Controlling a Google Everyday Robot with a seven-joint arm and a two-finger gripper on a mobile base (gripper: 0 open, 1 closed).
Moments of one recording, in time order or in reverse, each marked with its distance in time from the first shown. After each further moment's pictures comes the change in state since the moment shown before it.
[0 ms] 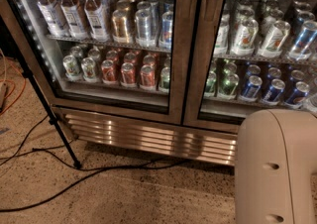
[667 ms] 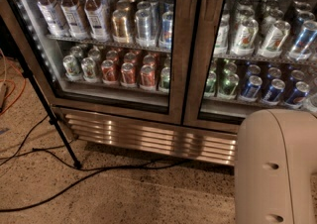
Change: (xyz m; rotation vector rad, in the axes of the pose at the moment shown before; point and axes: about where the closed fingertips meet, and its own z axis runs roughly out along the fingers) arm 0.000 0.000 0.000 0.000 0.000 0.000
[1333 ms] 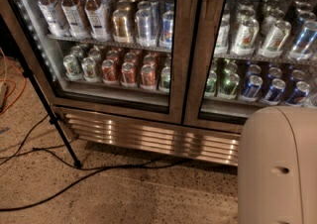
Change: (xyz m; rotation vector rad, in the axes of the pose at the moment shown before) arm -0.005 0.006 0.005 -0.012 0.001 -0.004
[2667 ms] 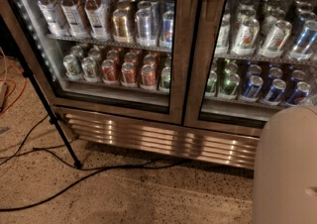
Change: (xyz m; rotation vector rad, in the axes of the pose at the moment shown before) arm -0.004 0.018 0.004 -0.014 0.002 -0.015
